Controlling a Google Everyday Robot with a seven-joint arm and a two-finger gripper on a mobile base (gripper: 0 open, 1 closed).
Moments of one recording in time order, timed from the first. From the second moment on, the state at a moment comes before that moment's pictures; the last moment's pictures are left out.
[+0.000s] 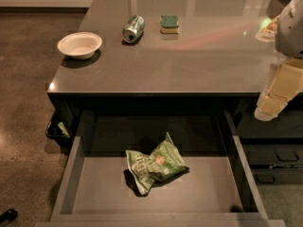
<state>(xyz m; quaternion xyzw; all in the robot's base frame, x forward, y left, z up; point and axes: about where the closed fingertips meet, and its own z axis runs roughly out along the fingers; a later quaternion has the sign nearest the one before) 0.439 -0.214 0.986 -0.60 0.78 -0.05 0.17</state>
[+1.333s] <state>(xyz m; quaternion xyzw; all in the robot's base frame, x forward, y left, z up) 0.459 -0.146 0.848 -0.65 0.72 0.09 0.21</state>
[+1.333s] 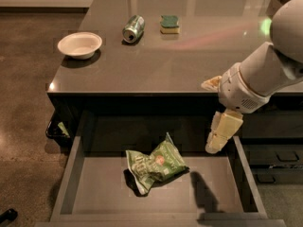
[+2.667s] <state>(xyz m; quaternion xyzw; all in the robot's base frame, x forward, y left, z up) 0.471 -0.104 0.748 -0.67 0.69 0.16 0.23</state>
